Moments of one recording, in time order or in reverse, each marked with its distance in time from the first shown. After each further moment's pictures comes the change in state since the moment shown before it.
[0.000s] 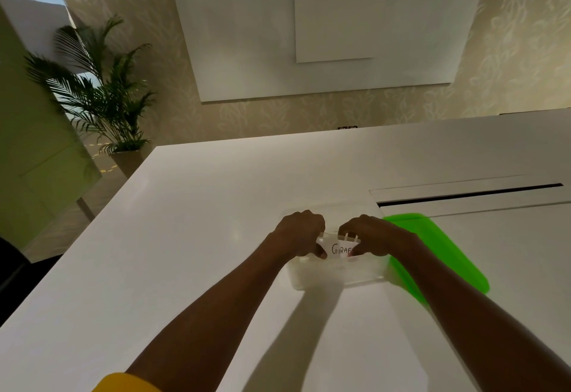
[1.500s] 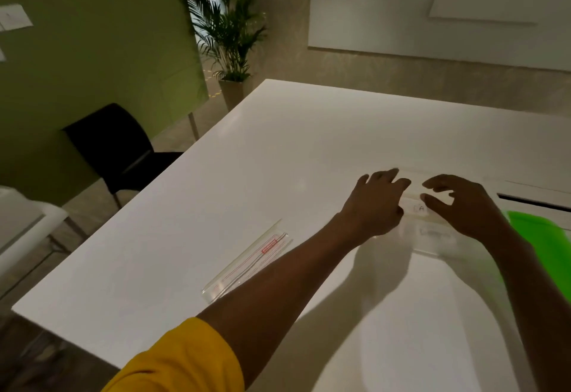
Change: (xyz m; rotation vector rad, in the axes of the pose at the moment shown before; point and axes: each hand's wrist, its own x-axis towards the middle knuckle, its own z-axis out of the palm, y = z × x) left_hand -0.107 0.004 0.015 -0.225 0.339 -0.165; right_hand -0.013 -0.058 0.010 0.385 0.501 -0.111
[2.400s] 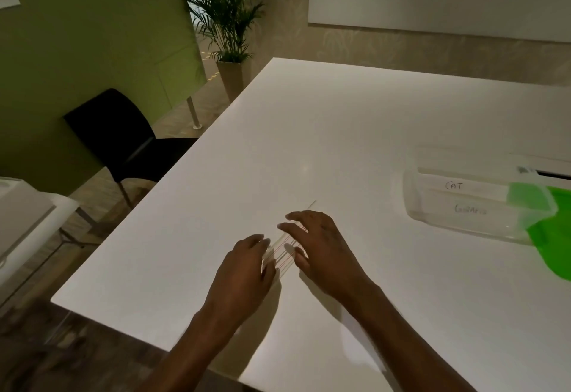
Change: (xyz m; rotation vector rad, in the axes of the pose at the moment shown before) left_hand -0.282 -0.157 -0.011 -0.100 0.041 -0.526; right_hand -0.118 -0.233 0.196 -0.073 -0.117 -0.507
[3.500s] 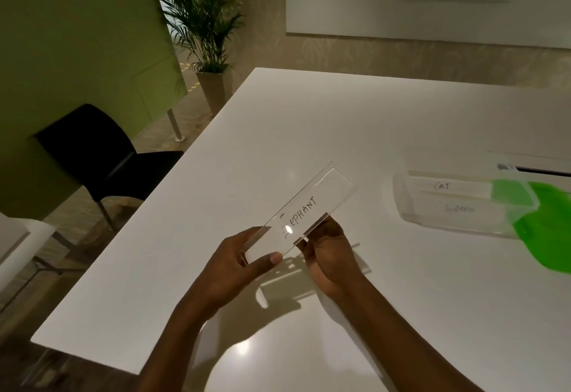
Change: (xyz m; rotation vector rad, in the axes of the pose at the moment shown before) left_hand 0.027 -0.009 -0.046 -0.821 -0.208 0.130; right_hand 0.029 -0.016 0.000 1.701 0.327 0.699
